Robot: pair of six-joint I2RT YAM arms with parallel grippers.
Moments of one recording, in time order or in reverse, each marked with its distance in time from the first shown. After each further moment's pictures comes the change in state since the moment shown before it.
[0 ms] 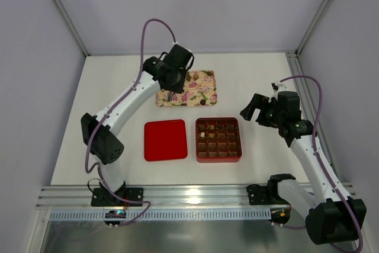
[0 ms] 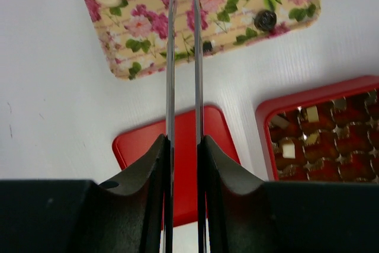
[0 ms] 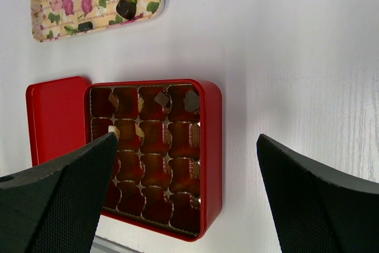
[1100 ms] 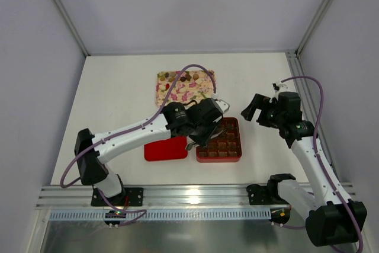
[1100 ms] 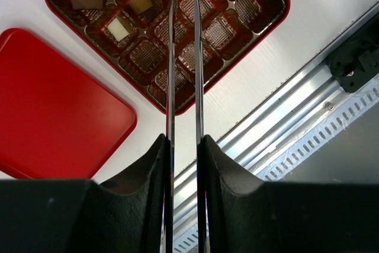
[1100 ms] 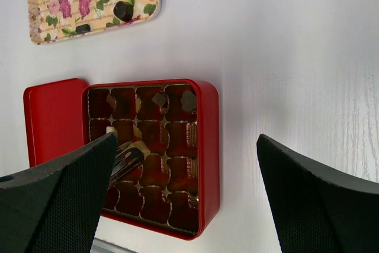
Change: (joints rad) left arm -0.483 -0.250 -0.396 0.101 0.182 -0.103; right arm 0.000 -0.020 0.000 -0.013 0.019 0.000
